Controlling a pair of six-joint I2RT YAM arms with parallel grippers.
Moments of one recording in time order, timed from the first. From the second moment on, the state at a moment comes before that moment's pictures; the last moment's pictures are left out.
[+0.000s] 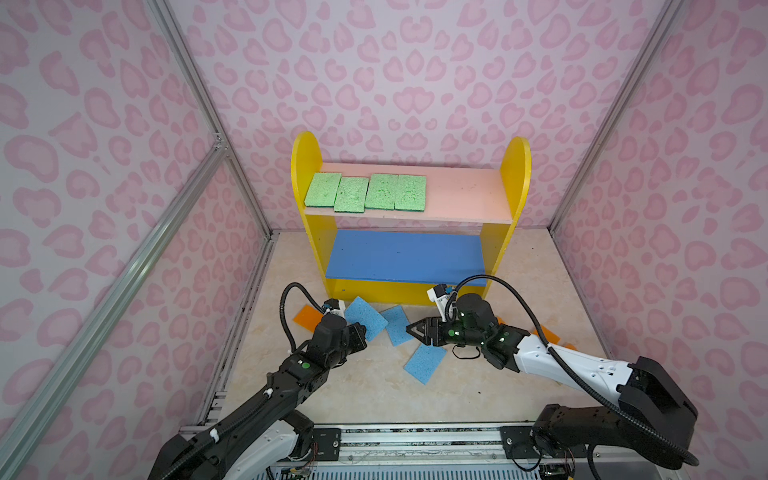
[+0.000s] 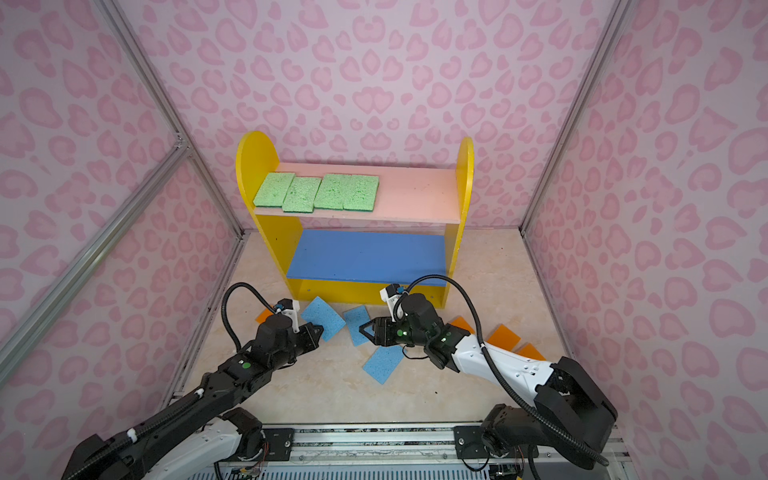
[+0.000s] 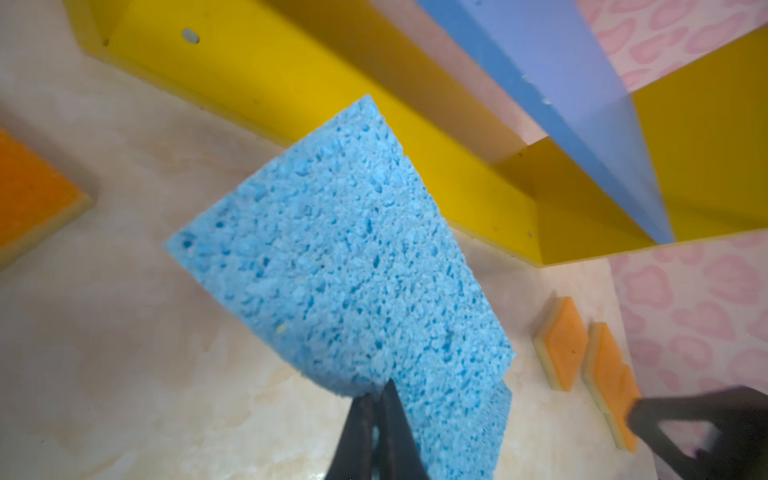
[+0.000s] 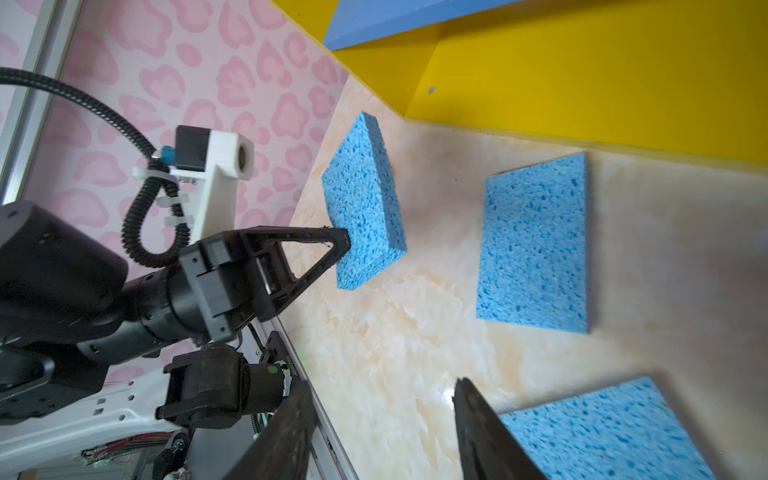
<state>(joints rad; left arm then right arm) -0.54 0.85 0.41 -0.13 0.02 -0.78 0.79 1.34 0.73 0.10 -0.38 0.75</state>
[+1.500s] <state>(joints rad) -0.51 0.64 0.45 -0.30 0.15 -0.68 0.85 1.56 0.95 0.10 -0.46 0.76</state>
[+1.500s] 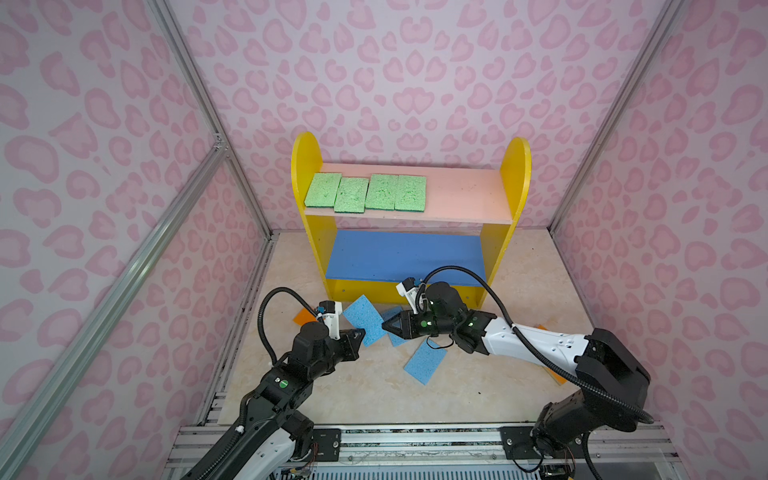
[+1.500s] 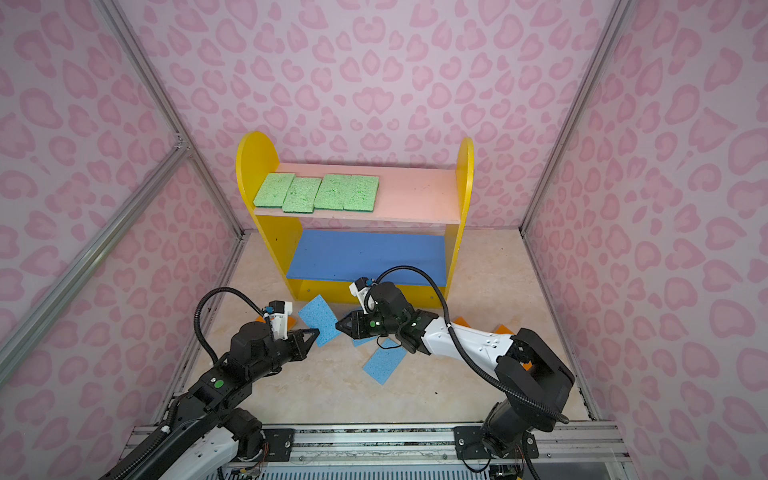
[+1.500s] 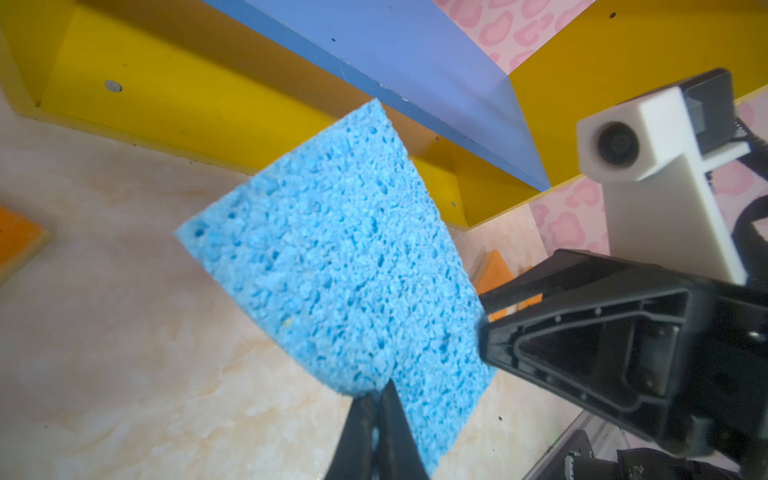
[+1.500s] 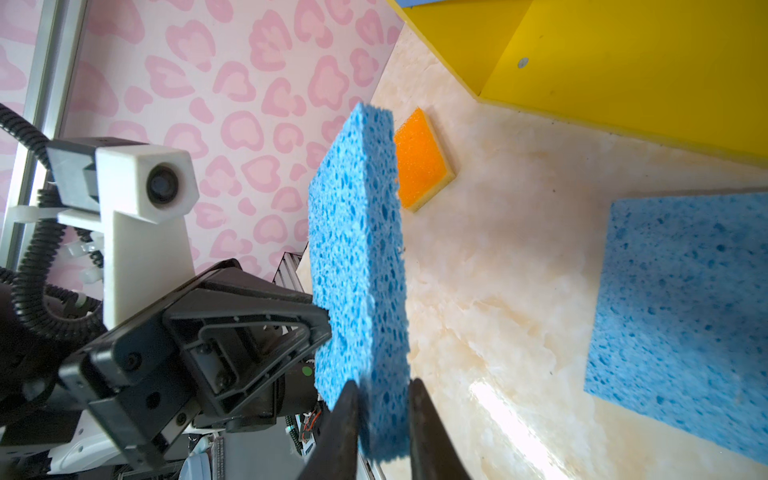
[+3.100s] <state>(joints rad) -0.50 0.12 0.11 -0.42 -0.14 -0.91 0.81 1.87 1.36 0.21 -0.10 1.04</state>
